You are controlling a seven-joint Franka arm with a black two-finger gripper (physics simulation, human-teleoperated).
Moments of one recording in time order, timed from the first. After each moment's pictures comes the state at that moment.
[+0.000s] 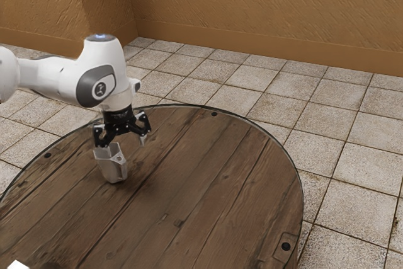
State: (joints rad) arm -0.17 0.07 0.22 -2.11 0.02 2.15 -0.89
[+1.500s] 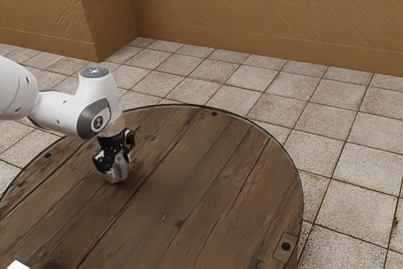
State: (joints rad) arm -0.17 0.22 0.30 -2.21 0.02 2.44 -1.39
